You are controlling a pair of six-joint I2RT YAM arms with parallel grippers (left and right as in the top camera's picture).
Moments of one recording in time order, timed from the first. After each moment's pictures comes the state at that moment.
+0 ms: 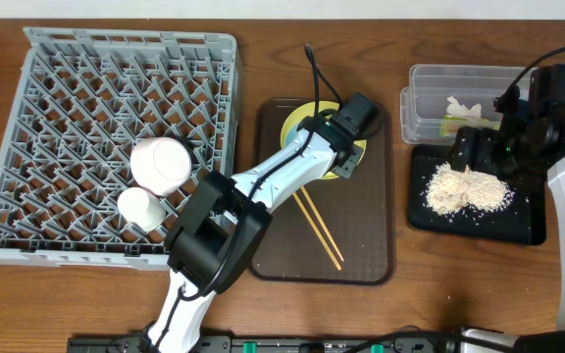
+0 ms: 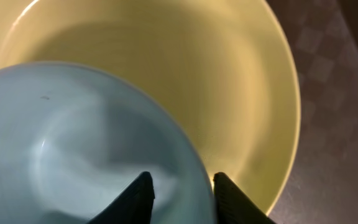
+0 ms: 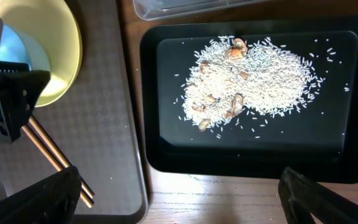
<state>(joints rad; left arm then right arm) -0.72 2.16 1.63 -0.68 -0.12 -0.20 -0.13 1.47 1.44 -1.26 -0.14 0.11</state>
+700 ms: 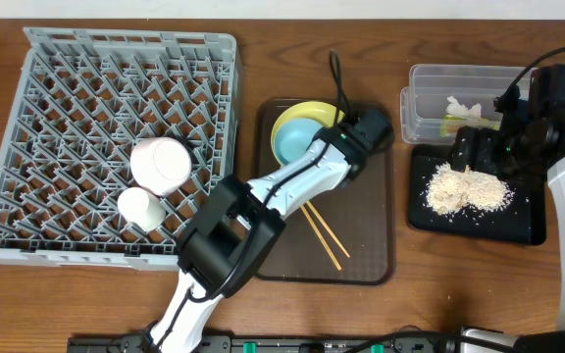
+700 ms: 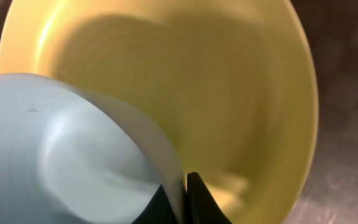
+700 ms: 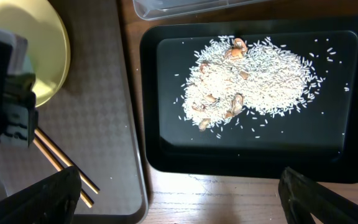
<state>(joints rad) -0.79 2.19 1.63 -0.75 -0.39 -0.14 -0.13 1.47 1.44 -1.26 -0.14 0.11</state>
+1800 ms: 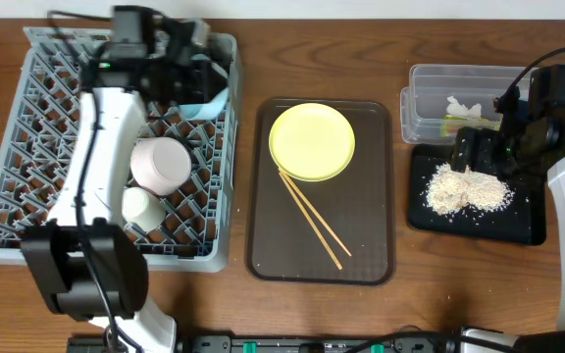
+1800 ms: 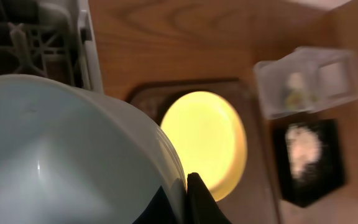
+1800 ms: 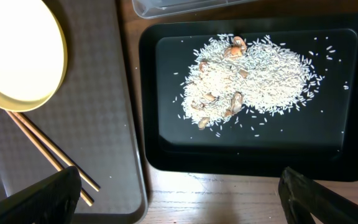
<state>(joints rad) 0.04 1.82 1.64 -0.83 0.68 -0.05 -0.13 1.47 1.44 -1.27 -0.14 0.11</state>
